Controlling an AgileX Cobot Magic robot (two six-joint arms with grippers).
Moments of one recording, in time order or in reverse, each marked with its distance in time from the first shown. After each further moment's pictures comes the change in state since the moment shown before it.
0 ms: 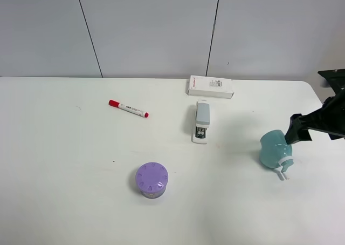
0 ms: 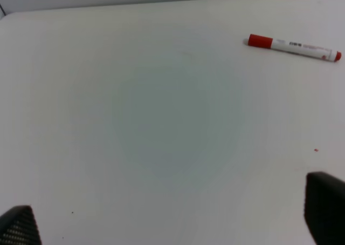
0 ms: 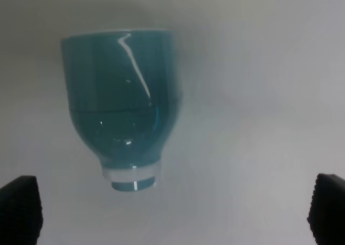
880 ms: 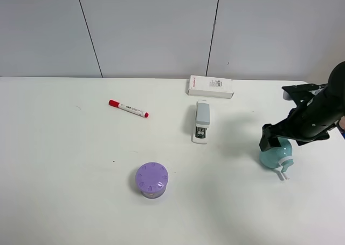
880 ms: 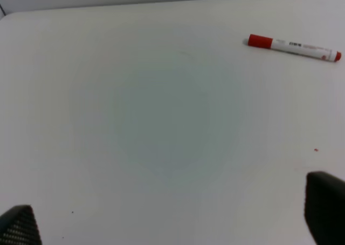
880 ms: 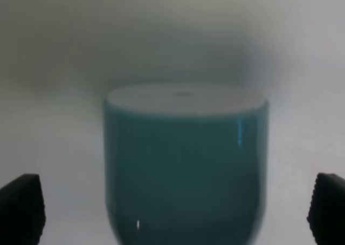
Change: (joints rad) left arm 0.000 0.000 0.000 0.000 0.000 0.000; right arm 0.097 0.252 0.000 0.059 -0.172 -0.022
